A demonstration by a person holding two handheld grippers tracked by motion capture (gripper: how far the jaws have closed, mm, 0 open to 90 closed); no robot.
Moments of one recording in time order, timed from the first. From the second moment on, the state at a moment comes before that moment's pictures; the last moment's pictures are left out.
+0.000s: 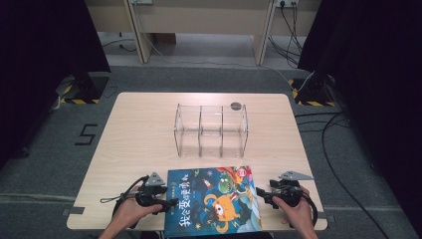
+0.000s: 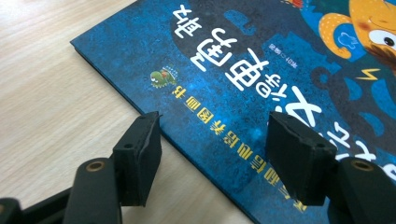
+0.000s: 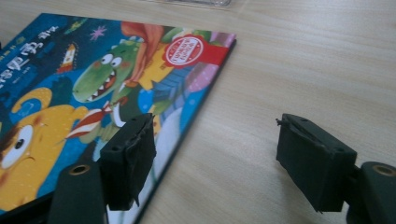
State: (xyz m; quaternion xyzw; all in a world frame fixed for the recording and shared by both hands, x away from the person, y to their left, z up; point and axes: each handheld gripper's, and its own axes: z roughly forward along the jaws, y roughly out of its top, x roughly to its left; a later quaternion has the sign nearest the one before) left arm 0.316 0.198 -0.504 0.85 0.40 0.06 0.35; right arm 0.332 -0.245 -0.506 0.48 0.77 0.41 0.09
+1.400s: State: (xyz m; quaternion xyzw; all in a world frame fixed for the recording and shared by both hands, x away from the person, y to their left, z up) left arm 0.310 0.160 -0.503 0.87 0.35 -0.01 0.36; right arm 0.328 -0.262 -0.517 0.61 0.62 0.49 -0.03
